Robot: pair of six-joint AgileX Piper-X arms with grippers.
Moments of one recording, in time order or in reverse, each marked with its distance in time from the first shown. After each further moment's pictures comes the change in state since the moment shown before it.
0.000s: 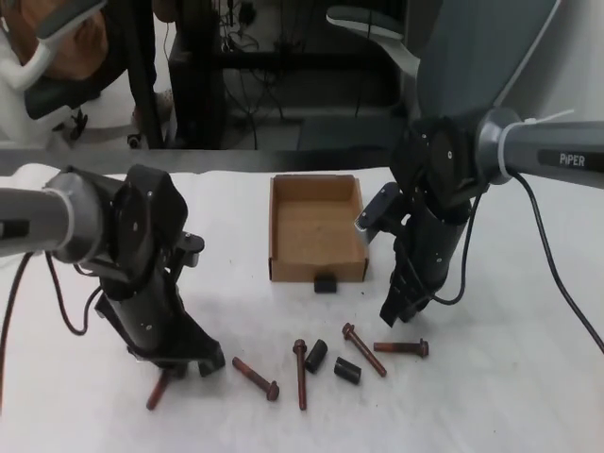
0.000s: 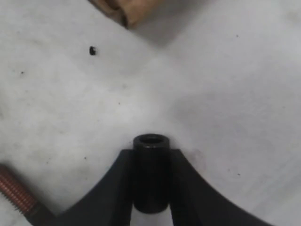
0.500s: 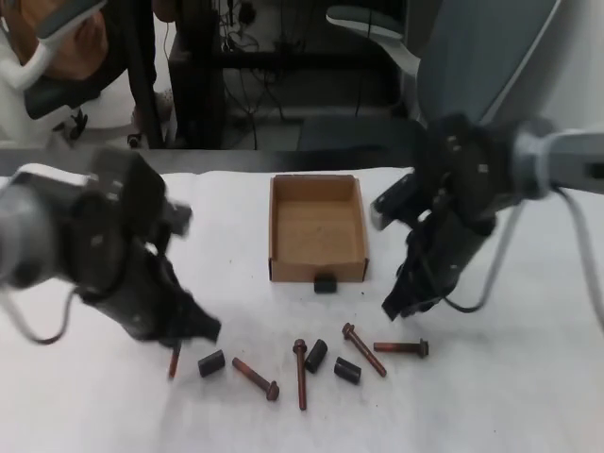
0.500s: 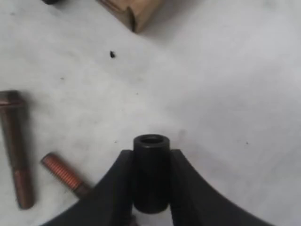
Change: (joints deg) left arm -0.1 -15.4 8.1 -10.8 6.0 -1.3; right arm -0.5 -11.8 11.9 -10.5 -6.3 7.9
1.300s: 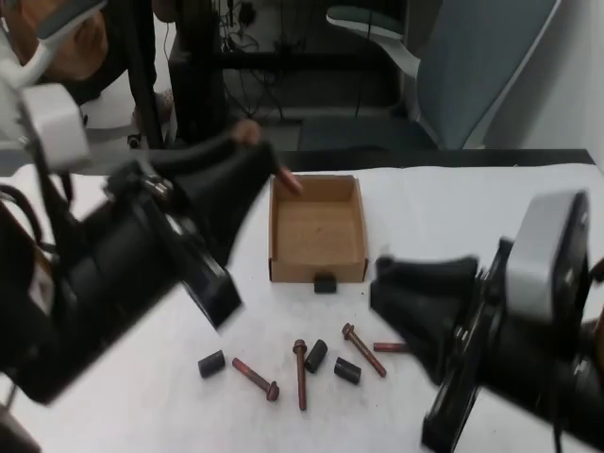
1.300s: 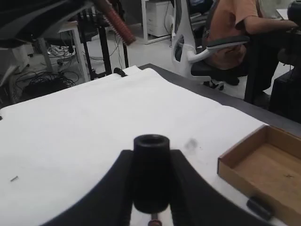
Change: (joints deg) left arm -17.9 -32.8 25.0 -68.4 13.3 -21.9; right arm 25.0 -55.5 46.0 -53.8 -3.5 19.6
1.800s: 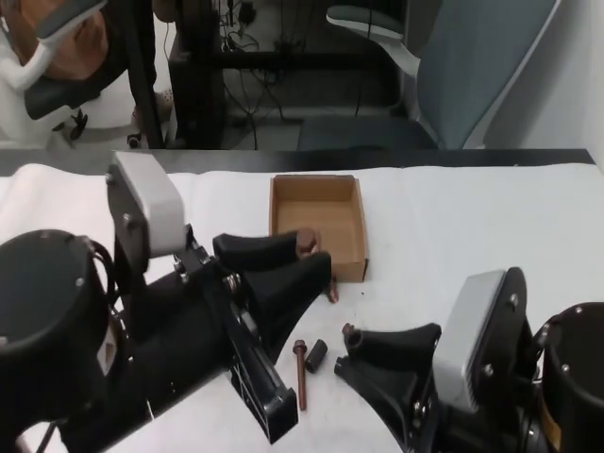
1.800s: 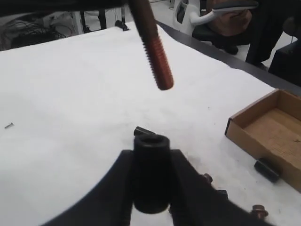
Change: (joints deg) left arm -9.0 -0.1 -0.4 14.9 -3.8 8.7; right arm 8.8 3.9 0.7 4.1 9.6 -3.4
